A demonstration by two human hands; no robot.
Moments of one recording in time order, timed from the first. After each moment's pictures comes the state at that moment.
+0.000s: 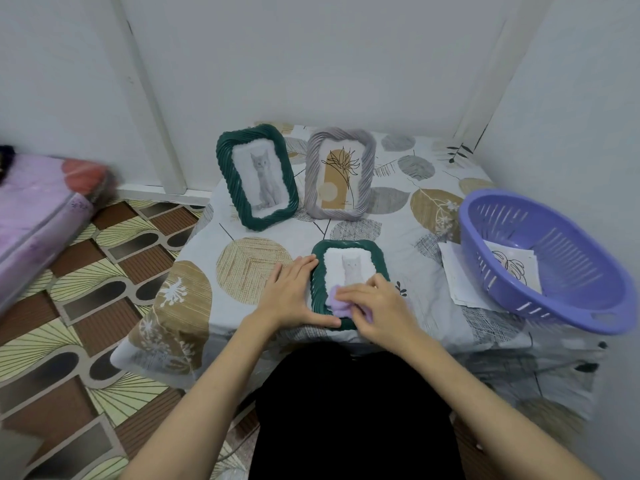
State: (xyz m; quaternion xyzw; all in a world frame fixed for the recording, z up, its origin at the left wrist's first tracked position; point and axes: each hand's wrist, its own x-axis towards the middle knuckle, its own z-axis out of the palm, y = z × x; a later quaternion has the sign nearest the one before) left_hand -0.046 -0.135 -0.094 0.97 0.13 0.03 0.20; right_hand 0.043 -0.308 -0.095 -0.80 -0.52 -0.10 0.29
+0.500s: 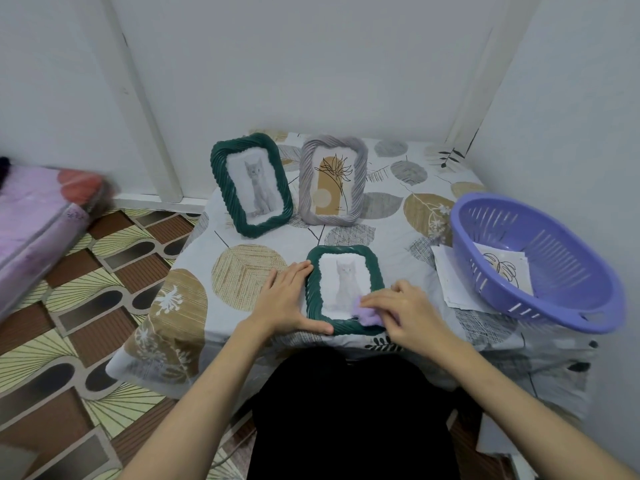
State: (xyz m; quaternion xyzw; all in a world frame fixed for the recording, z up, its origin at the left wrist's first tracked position) left_hand -0.046 -0.131 -0.093 0.97 0.11 0.01 0.20; right_hand 0.063 -0.349 -0.084 -0.82 -0.52 -0.07 0.24
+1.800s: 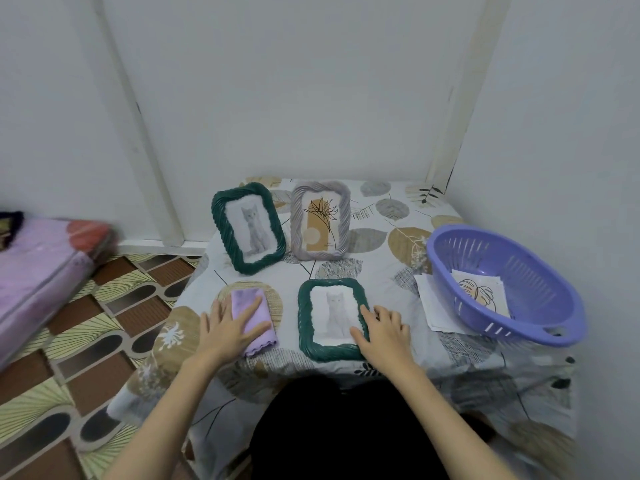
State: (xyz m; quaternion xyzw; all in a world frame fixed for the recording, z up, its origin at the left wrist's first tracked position) left_hand -0.091 -0.085 -0.081 0.94 0.30 -0.07 0.15; right_hand 0.044 -0.325 -0.084 -0.95 -0.27 0.02 0.12
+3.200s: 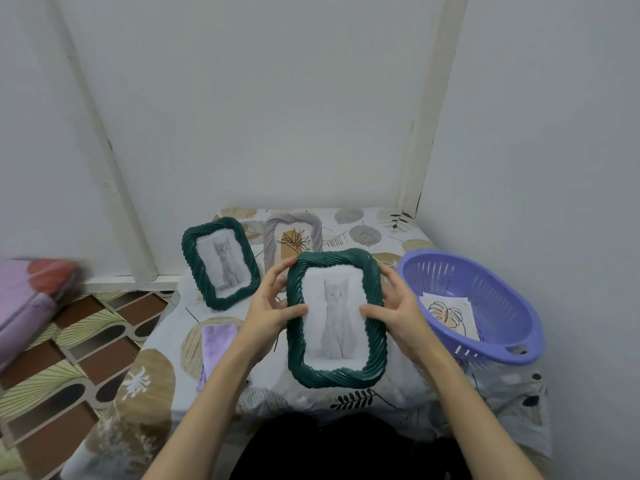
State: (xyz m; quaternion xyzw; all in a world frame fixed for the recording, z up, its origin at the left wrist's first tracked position) left_hand -0.029 -0.178 0.024 0.62 0.03 0.18 0.76; right_hand 0.068 -0.366 0.025 -0.59 -0.27 0.19 0.74
